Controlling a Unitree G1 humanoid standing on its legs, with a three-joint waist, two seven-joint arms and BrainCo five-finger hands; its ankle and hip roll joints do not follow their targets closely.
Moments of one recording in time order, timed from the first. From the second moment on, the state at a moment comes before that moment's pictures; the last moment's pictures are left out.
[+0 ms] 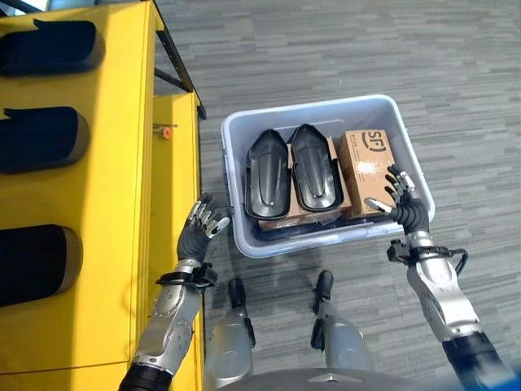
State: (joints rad) left arm 0.09 0.34 -0.15 0.02 -0.66 -0.21 0.05; right arm -0.17 -0.41 0.13 0.14 0.33 -0.18 -0.19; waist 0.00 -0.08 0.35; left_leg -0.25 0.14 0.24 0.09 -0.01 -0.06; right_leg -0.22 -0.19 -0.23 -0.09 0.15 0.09
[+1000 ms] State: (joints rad) left arm -0.10 0.34 -0.28 0.02 -0.72 -0.22 0.12; right arm -0.59 -0.44 0.17 0.37 0.23 -0.17 -0.45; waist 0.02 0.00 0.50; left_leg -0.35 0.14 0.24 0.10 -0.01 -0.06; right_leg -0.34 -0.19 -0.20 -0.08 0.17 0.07
